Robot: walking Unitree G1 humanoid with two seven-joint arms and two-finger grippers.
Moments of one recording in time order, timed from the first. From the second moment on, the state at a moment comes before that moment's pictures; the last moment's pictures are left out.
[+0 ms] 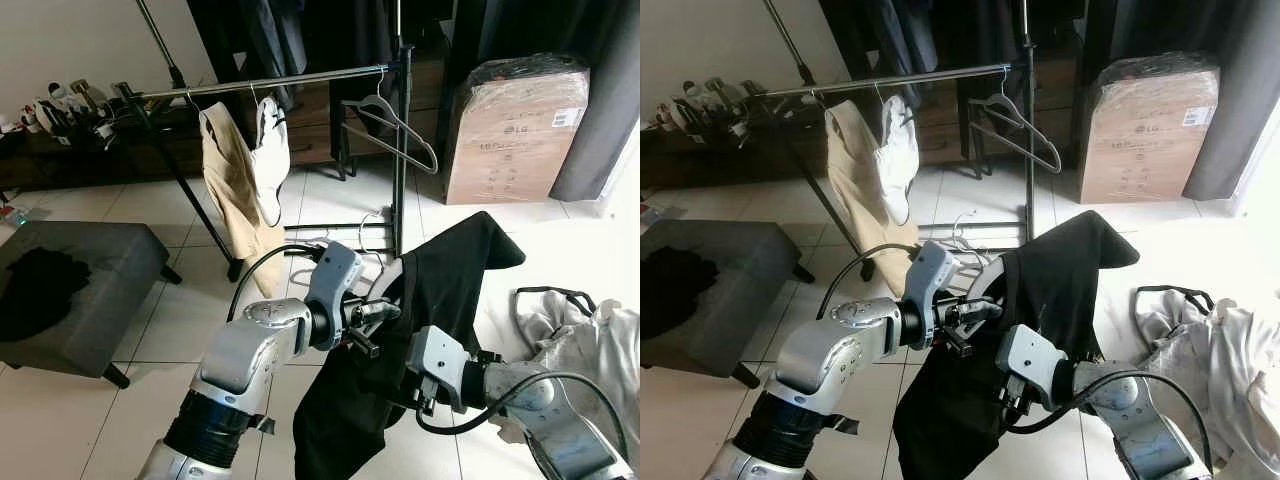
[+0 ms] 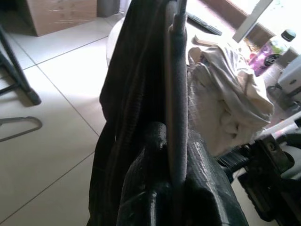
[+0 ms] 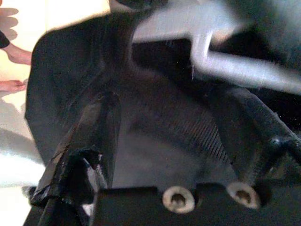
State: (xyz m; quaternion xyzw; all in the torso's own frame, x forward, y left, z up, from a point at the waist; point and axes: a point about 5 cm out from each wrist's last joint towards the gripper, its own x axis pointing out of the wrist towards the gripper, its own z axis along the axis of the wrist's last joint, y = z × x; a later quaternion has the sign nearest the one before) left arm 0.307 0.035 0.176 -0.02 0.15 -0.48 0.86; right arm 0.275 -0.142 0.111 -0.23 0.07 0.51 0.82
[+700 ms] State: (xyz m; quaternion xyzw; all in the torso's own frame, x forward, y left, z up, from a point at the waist) left arm 0.302 0.028 0.176 -0.02 0.16 -0.49 0.86; right arm 0.258 -0.136 0.114 -0.18 0.08 0.60 0.78
